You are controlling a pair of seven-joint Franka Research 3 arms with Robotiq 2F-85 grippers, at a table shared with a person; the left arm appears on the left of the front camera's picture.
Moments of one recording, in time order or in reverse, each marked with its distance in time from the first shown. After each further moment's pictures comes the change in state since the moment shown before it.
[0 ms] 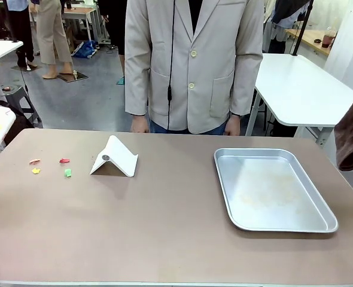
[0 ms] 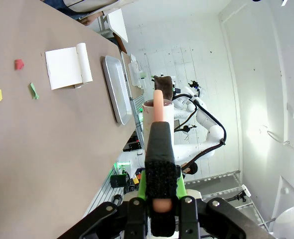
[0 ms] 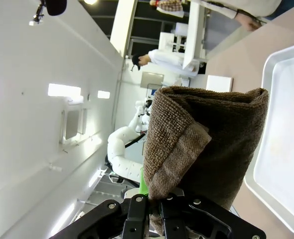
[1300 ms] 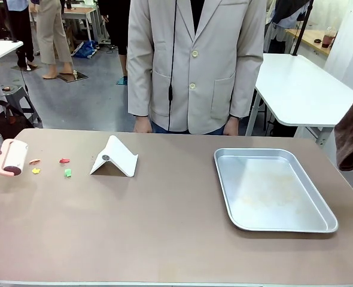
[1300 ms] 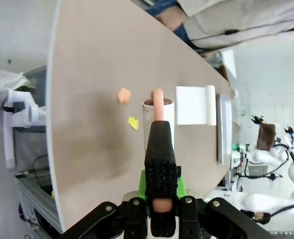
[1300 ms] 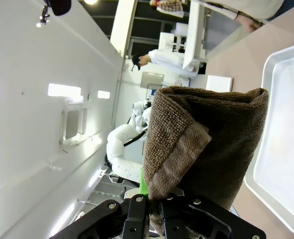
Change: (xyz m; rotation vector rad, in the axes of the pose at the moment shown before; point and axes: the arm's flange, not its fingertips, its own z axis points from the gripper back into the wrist) left arm 0.045 0.052 0.016 0.552 -0.164 0.058; right arm 0.000 0.000 0.000 0.000 0.000 0.000
